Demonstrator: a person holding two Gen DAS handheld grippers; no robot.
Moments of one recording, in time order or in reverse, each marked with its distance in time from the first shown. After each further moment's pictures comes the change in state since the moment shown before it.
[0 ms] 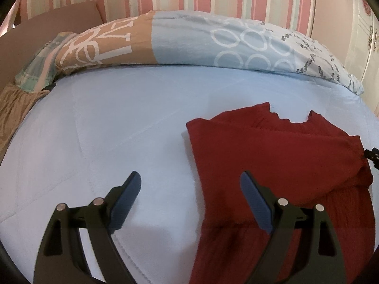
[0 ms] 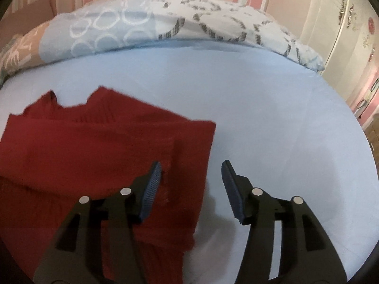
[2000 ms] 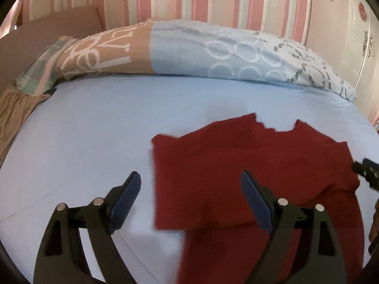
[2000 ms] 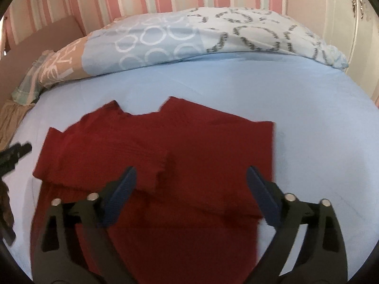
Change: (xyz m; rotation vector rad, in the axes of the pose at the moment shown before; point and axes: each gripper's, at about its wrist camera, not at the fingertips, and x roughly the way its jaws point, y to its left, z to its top) left arm -0.037 0.001 -0.002 -0.008 -0.040 -0.027; right arm -0.040 0.068 -0.007 0.034 -0.020 0.232
